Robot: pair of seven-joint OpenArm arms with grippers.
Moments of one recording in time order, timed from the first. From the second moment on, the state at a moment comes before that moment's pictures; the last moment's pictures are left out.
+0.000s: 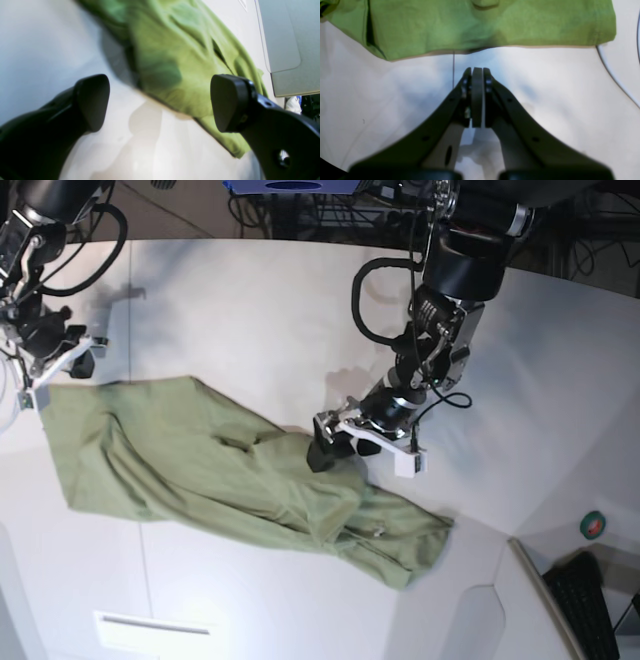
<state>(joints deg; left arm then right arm) -10.7 -3.3 7.1 45.2 -40.4 -21.1 8.7 -6.3 2.6 39.6 80.6 11.5 40.1 -47.3</state>
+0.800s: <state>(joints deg) -16.3 -0.9 7.8 39.2 -40.3 -20.8 9.3 -6.3 2.6 39.6 80.6 11.5 40.1 -47.3</state>
